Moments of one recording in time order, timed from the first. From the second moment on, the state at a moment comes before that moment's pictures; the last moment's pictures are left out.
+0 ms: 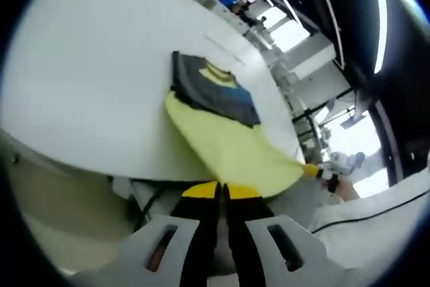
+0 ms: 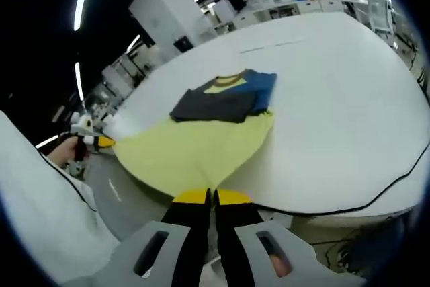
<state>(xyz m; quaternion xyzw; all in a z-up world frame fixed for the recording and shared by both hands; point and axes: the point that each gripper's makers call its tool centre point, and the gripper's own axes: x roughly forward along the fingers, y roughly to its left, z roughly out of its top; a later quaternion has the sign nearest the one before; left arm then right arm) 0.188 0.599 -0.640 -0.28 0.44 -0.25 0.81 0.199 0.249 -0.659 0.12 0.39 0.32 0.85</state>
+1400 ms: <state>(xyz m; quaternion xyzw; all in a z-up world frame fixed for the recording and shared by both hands) 0.236 0.599 -0.579 -0.28 0.38 -0.26 0.84 0.244 0.245 -0.591 0.14 0.31 0.37 0.87</state>
